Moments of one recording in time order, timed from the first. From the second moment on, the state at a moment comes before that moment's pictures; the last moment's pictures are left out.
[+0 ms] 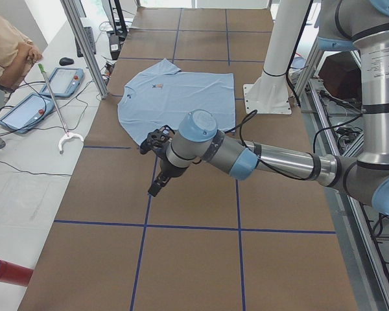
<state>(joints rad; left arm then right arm) -1.65 -1.46 -1.86 -2.01 -2.33 0.16 1.54 -1.53 1.91 -1.63 2.31 0.05</state>
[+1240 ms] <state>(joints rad) -1.64 -1.50 -1.83 -2.06 -2.33 0.16 0.93 -1.24 1.39 -0.70 1.87 0.96</state>
